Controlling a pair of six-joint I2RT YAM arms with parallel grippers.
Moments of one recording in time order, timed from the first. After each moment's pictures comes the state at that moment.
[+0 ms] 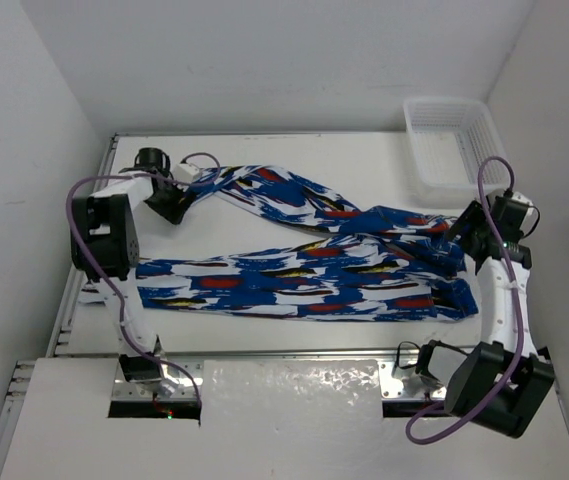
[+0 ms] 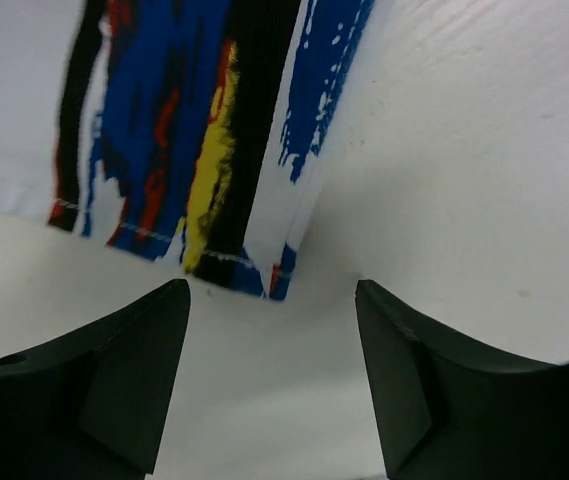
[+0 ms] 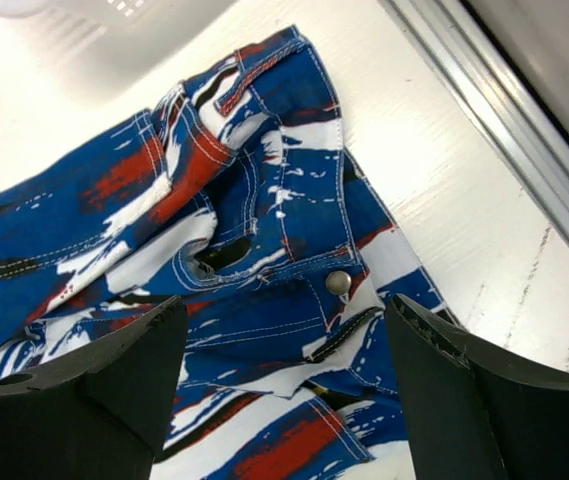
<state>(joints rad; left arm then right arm) 0.11 1.99 1.42 -0.55 0.15 0.70 -0.40 1.07 0.78 -0.46 0.06 0.29</state>
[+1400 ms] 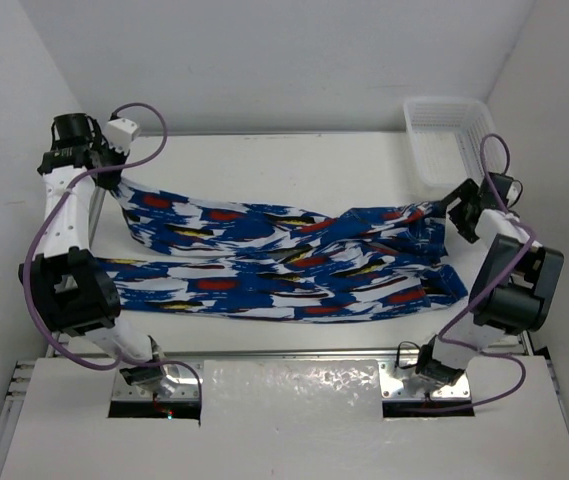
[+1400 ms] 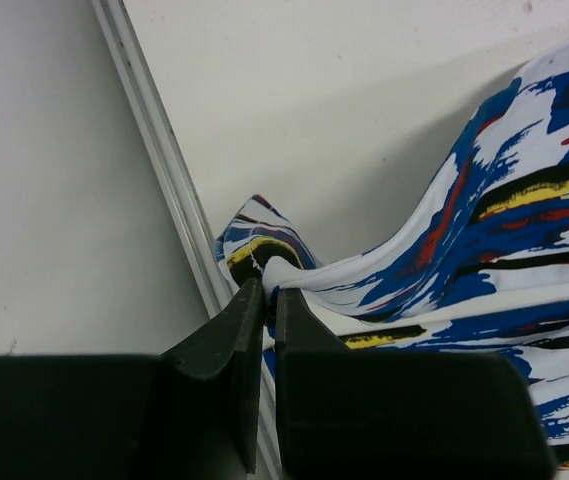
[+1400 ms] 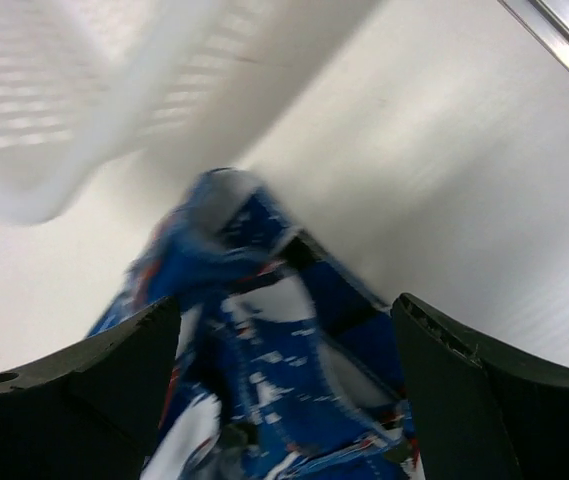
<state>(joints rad) 0.30 1.61 1.55 -0.78 0.19 0.65 -0.40 1.67 0.98 -0.16 -0.05 0.54</state>
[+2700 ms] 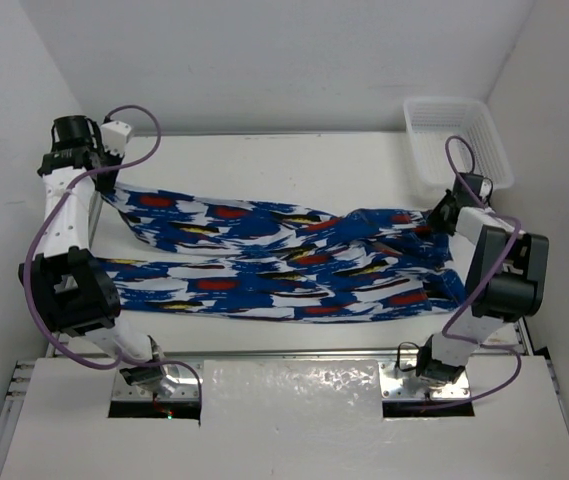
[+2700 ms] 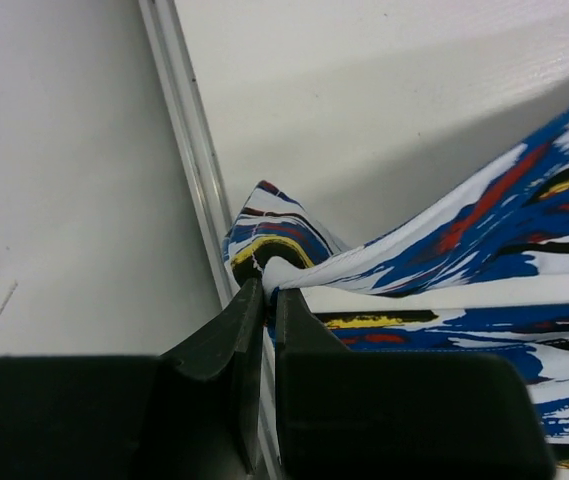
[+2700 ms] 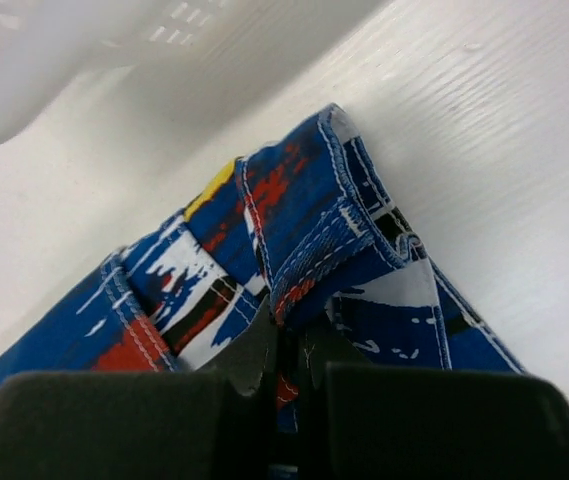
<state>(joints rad) 0.30 1.61 1.54 -0.79 0.08 0.59 -0.26 1.75 0.95 -0.09 0.01 0.47</state>
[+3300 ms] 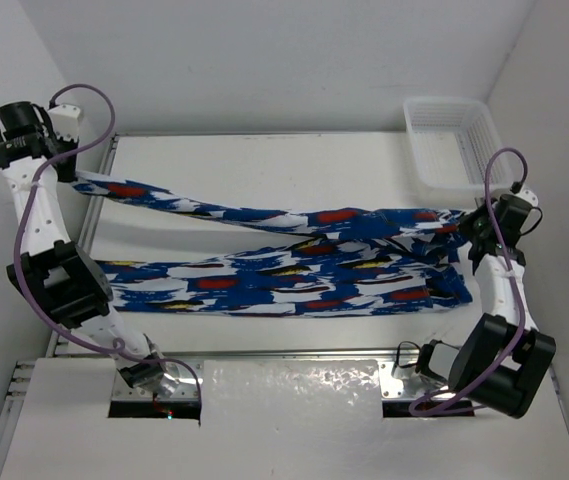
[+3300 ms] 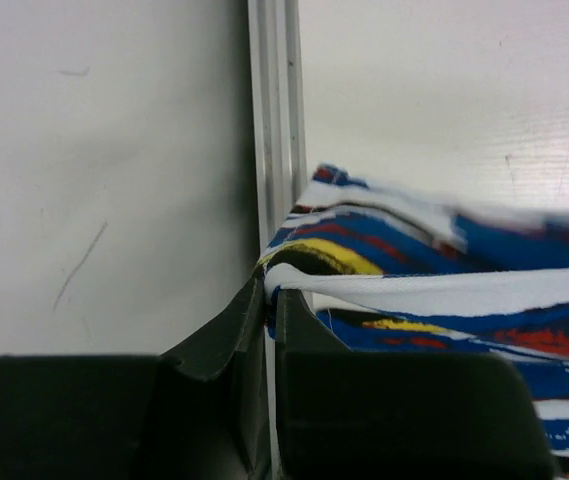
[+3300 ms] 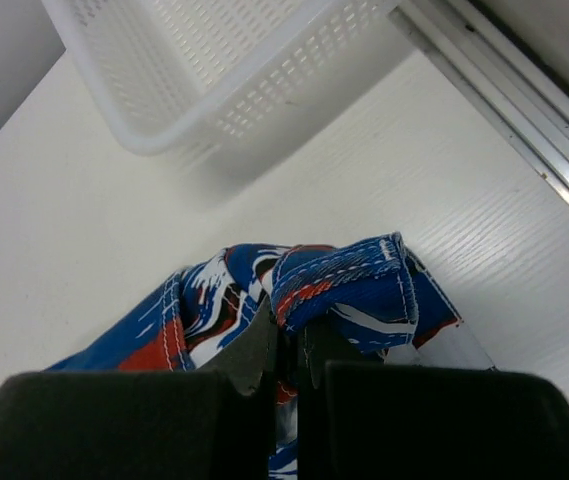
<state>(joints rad) 0.49 1.69 1.78 -0.88 0.11 0.55 -0.45 1.18 0.69 -0.03 -0.09 0.42</state>
